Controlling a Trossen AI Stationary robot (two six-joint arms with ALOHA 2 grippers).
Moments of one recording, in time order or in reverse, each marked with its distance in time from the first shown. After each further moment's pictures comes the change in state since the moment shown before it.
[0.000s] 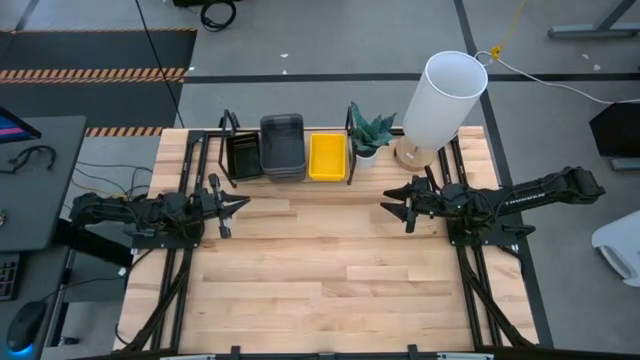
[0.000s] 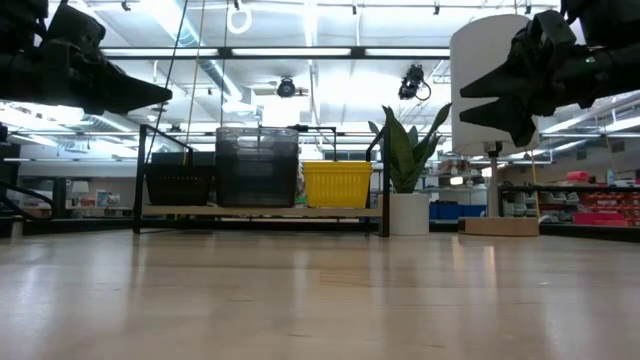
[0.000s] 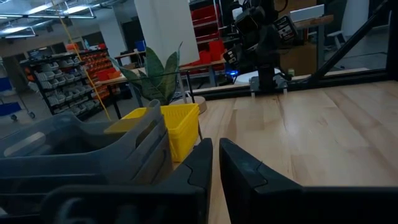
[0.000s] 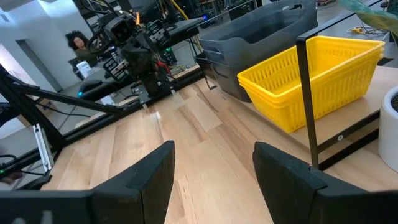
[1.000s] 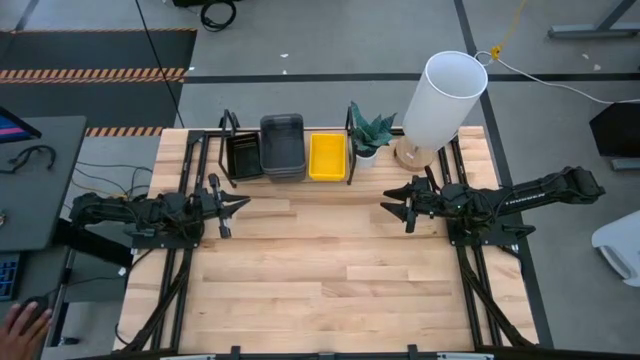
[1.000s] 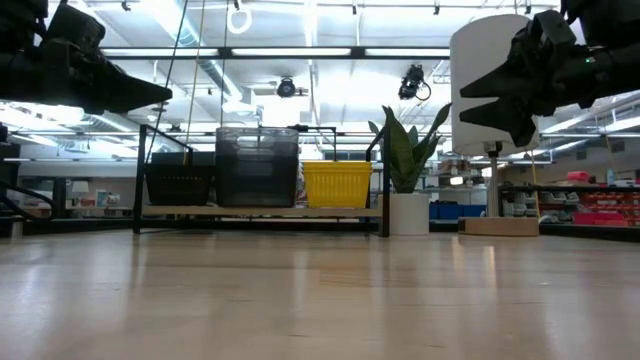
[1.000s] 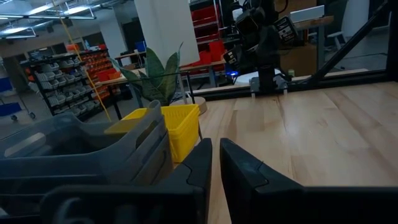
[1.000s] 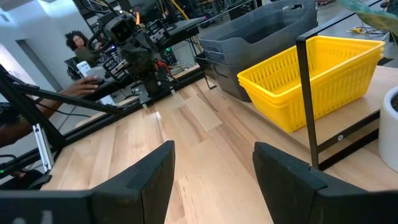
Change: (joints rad) left arm 0.000 0.000 0.000 0.003 0.000 0.000; right arm 0.000 0.000 0.000 0.000 0.000 0.000
